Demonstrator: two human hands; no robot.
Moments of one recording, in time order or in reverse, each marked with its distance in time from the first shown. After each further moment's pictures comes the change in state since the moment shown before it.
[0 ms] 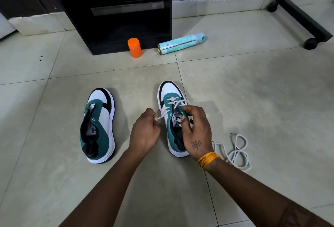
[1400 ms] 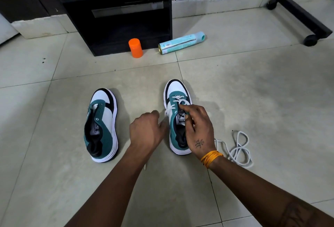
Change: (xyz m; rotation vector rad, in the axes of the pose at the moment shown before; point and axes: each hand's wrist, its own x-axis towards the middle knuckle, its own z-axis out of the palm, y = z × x) left_hand -0.008 0.014 -0.013 0.425 0.043 0.049; right_hand -0.003 -0.001 -0.003 0.020 -0.050 -0.015
